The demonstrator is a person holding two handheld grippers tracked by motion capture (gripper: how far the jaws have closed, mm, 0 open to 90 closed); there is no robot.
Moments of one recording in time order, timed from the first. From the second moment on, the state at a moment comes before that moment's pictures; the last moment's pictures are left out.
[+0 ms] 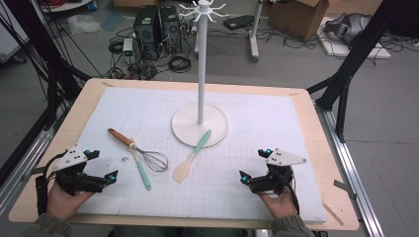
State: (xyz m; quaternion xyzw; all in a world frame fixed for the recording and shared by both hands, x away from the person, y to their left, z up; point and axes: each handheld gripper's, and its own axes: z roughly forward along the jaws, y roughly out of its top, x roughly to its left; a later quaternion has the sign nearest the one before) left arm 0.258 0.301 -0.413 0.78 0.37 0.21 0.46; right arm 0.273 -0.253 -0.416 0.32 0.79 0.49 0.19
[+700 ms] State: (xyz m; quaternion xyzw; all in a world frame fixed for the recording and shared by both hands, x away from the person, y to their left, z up) left arm 0.257 0.300 -0.412 0.78 0.36 0.21 0.46; right arm 0.272 -0.248 -0.415 0.31 0.79 0.49 0.20
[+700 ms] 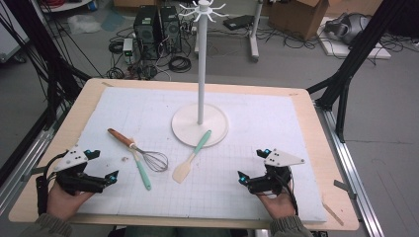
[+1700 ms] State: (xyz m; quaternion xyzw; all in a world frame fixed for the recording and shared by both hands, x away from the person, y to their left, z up) left arm 0.299 0.307 -0.388 0.81 0.34 0.17 0.46; right arm 0.272 -0.249 -0.415 0.32 0.79 0.49 0.19
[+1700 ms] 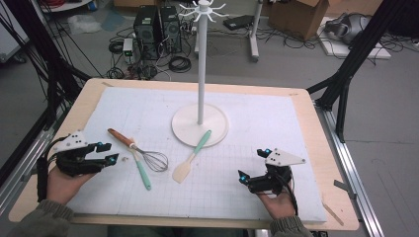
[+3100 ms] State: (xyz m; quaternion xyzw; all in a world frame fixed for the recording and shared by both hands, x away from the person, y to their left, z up) left arm 0.407 0.297 -0.411 0.83 0.38 0.14 0.37; right arm 0.276 -0.248 -0.416 0.31 0.79 0.50 0.18
